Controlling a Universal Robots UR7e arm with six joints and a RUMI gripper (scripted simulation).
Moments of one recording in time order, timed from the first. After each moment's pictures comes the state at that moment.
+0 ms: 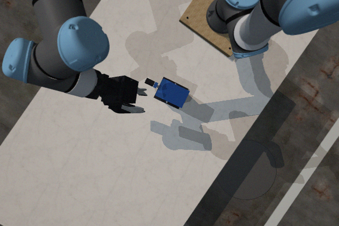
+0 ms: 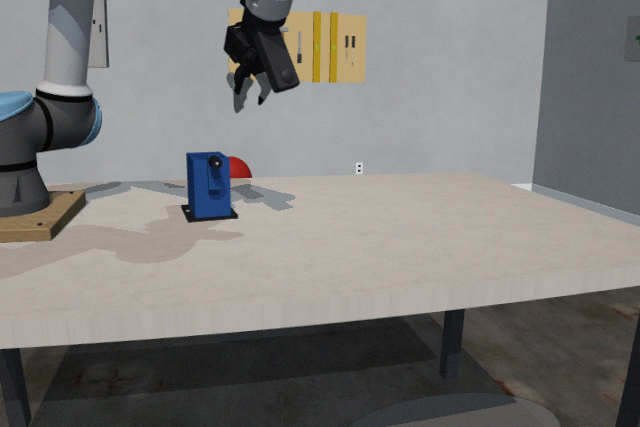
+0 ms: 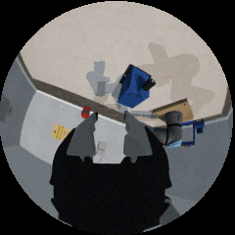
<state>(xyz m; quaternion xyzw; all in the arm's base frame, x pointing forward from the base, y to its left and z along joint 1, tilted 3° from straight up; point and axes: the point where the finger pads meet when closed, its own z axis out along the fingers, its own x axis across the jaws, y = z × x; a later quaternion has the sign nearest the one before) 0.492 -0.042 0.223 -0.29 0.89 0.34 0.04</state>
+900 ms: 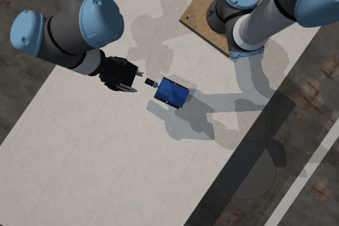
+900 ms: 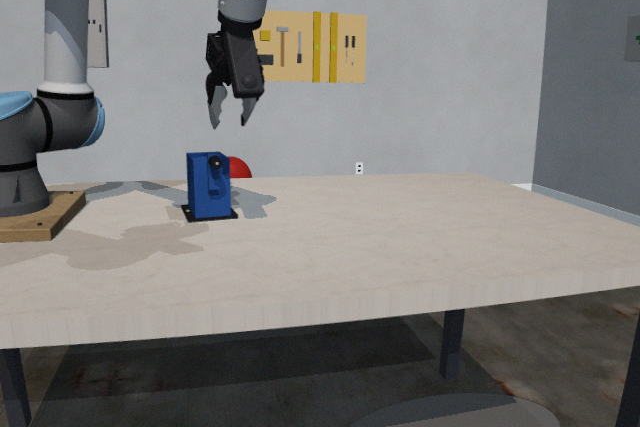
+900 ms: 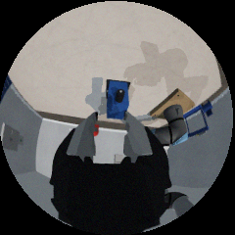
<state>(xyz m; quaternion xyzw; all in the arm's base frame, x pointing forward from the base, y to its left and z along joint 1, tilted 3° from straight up) 0.452 -0.101 0.193 -0.16 0.95 0.27 0.00</state>
